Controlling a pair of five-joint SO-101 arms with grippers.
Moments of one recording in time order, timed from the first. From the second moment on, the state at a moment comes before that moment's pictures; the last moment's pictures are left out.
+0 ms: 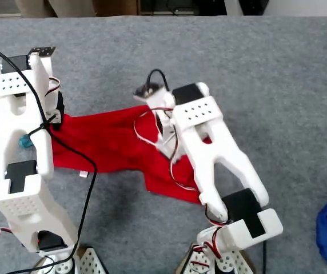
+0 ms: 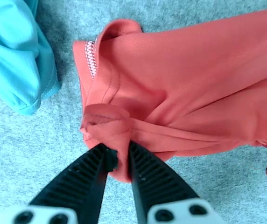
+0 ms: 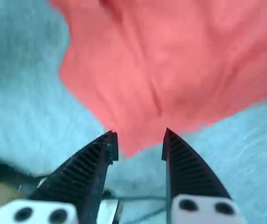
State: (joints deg) left arm -14.9 17.1 -17.9 98.7 -16.5; right arm -24.4 1.4 8.8 93.6 10.9
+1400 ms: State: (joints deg) left arm -14.9 17.1 -17.9 98.7 -16.5; right arm -30.9 28.1 1.0 87.4 10.9
